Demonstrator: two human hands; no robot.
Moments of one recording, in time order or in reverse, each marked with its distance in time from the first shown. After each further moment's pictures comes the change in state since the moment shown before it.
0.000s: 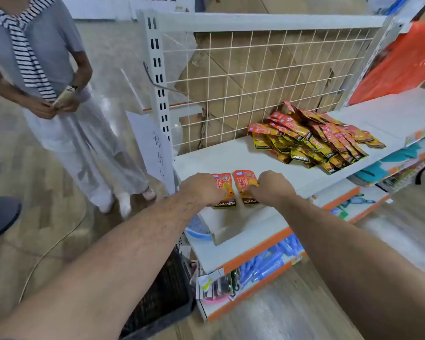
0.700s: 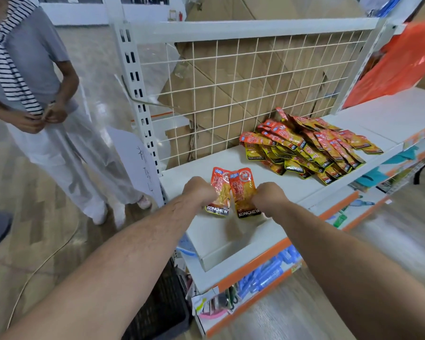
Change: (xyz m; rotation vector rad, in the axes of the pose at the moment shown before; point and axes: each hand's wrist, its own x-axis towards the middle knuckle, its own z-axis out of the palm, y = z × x) left_hand 0.053 0.021 -0.002 -0.582 -0.023 -0.270; right_hand 0.039 0.010 -0.002 0.269 -0.115 0.172
